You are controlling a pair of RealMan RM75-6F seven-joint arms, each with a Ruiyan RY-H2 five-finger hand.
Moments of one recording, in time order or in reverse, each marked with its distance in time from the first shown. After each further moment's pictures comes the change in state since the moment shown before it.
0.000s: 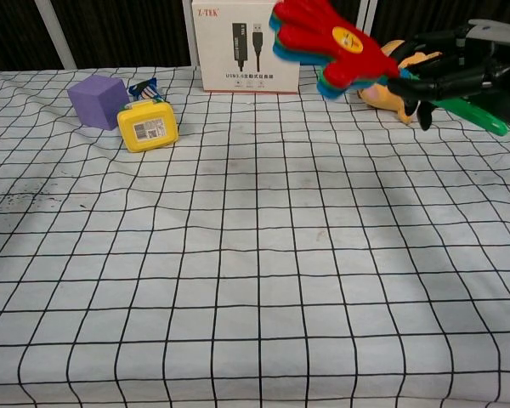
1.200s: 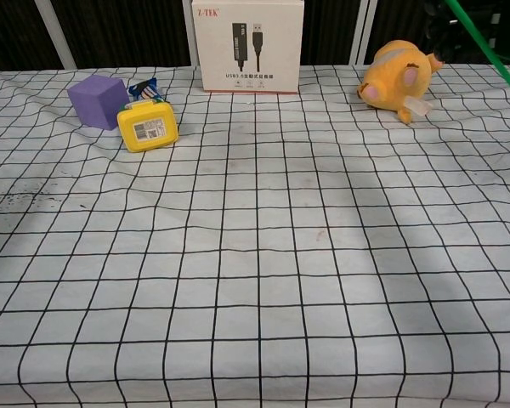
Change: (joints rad) left arm 0.001 0.001 0.001 -0.004 0.003 0.000 0.001; right arm -0.041 0.115 0.164 -0.322 0.340 0.022 0.058
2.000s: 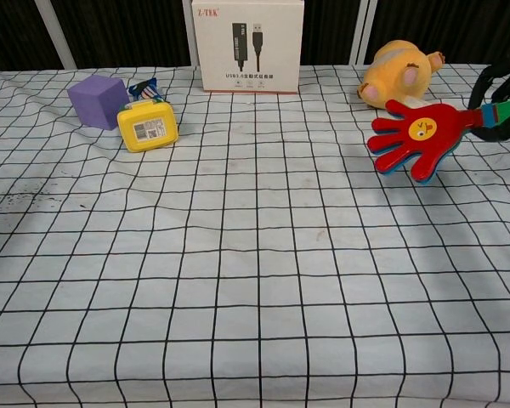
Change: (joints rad) left arm -0.001 -0.001 -0.004 0.001 -0.009 -0.003 0.008; right arm 0.157 -0.108 -0.257 0.279 0.106 0.314 -1.008
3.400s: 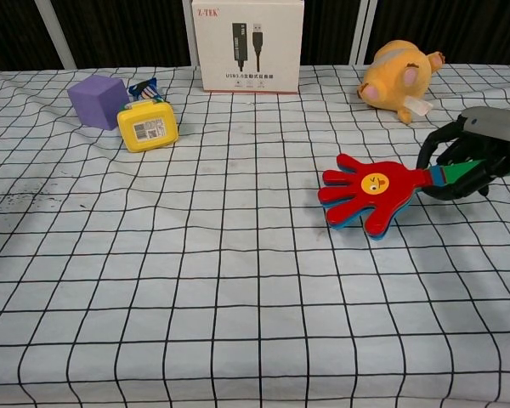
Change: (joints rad) left arm -0.001 0.003 0.001 -0.006 -0.003 -0.007 -0.005; right arm -0.014 -0.017 -0.062 0.009 -0.037 -0.224 0.199
